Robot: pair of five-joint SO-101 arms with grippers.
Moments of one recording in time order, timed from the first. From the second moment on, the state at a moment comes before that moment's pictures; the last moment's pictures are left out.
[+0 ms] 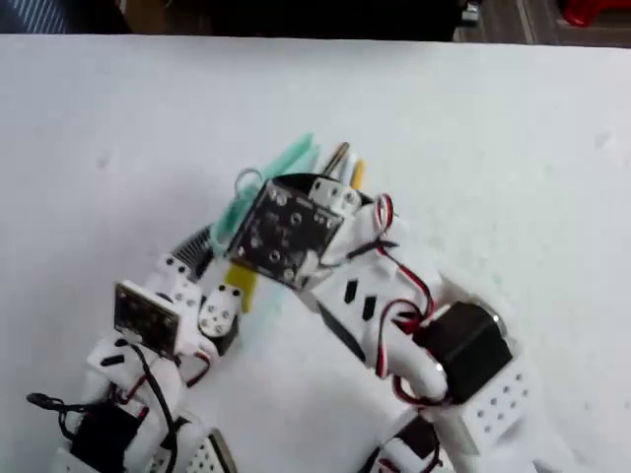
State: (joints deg) left arm 20.8 -102.7 73.1 43.6 0.5; right arm -42.4 -44.4 8.2 68.1 34.1
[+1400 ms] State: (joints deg) left arm 19.0 -100.7 69.2 61.0 -2.8; right arm -26.6 -29.9 8.5 59.8 27.5
